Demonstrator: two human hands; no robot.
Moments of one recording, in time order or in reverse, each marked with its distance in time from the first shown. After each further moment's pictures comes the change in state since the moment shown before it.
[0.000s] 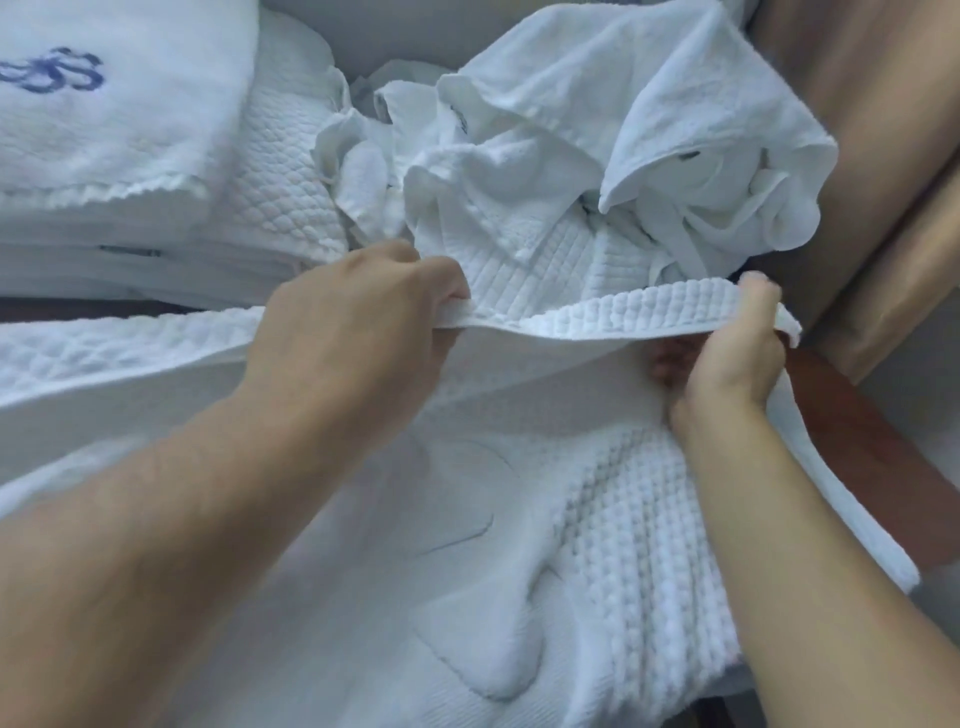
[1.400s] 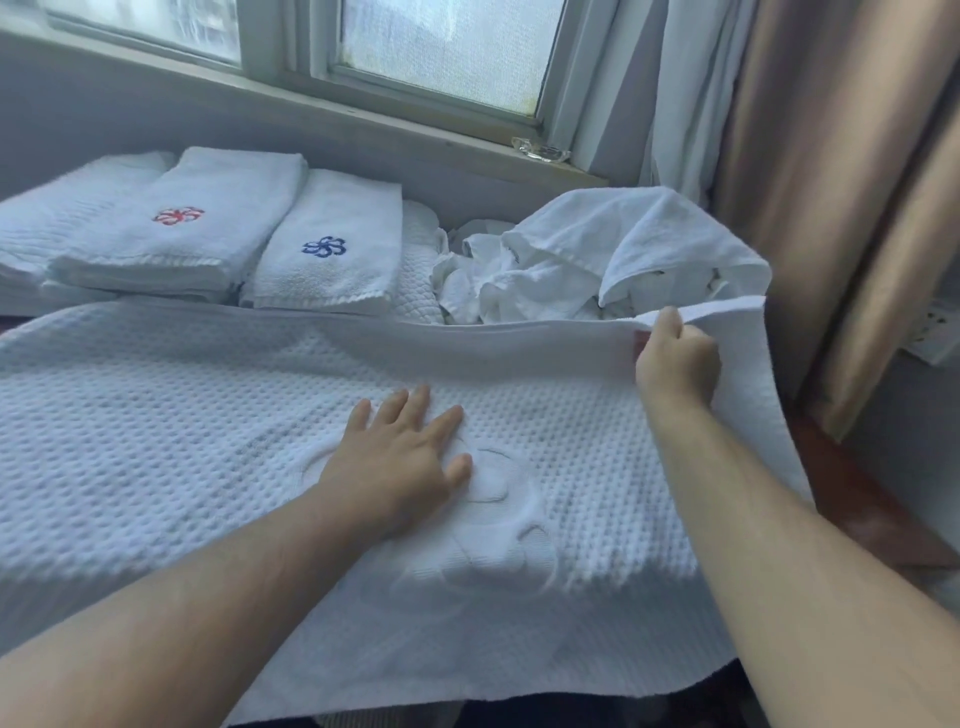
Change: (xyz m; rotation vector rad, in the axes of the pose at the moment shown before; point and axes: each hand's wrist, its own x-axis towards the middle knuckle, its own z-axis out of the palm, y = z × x) left_hand -0.101 -0.002 -0.035 0.239 -0.524 -0.185; right_hand -0.067 -0.072 0.012 -0.602 -0.081 -0.298
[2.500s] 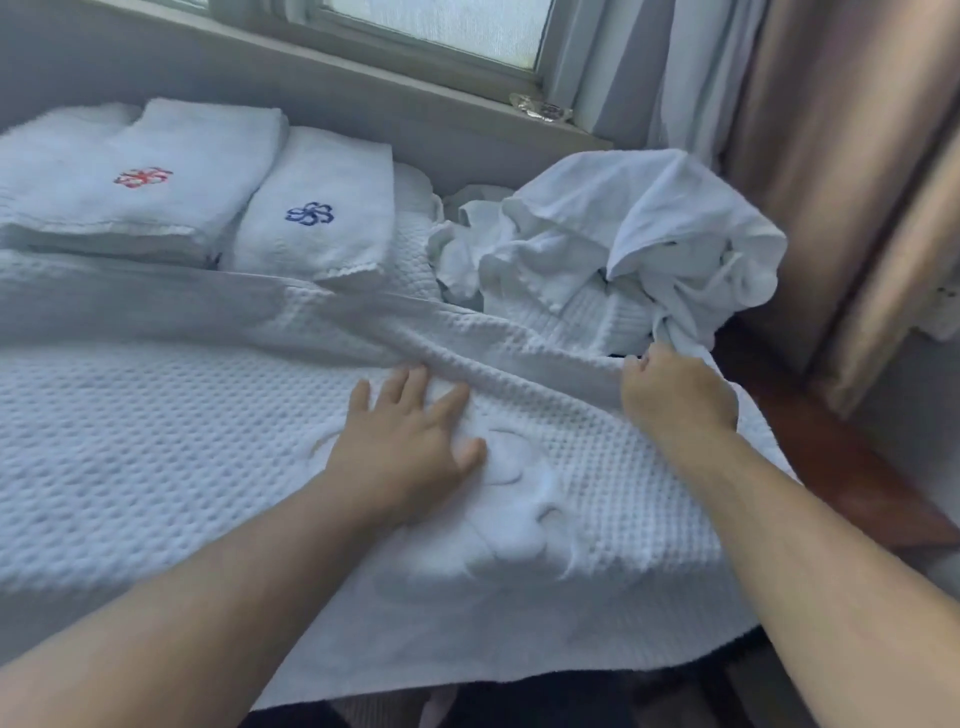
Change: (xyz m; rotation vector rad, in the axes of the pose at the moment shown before) left_hand 0.009 0.003 0.004 -0.043 0.020 -0.013; right_hand -0.022 0.033 -0.012 -0.873 -0.284 -0.297
